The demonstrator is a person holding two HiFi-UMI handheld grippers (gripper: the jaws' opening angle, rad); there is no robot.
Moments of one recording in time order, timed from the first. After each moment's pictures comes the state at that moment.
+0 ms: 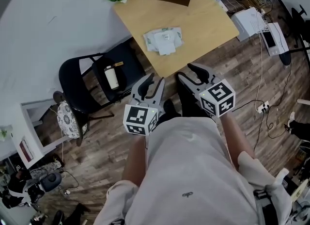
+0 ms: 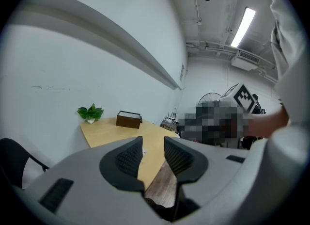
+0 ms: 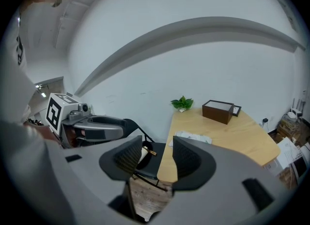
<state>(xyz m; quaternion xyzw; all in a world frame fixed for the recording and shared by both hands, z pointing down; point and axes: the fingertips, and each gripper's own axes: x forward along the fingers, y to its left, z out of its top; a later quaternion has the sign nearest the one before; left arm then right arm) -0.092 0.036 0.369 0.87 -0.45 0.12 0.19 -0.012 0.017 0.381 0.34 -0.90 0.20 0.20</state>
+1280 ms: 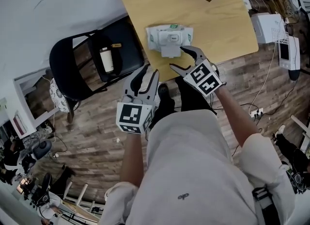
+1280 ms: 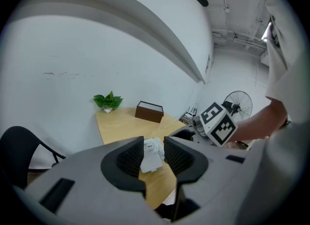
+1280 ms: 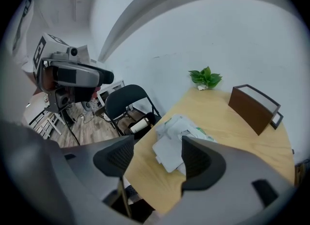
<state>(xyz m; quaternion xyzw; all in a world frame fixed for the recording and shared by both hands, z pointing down) -0.108 -0.081 0.421 0.79 -0.53 0.16 0.26 -0.047 -0.117 0.525 0.14 -0.91 0.15 0.37</state>
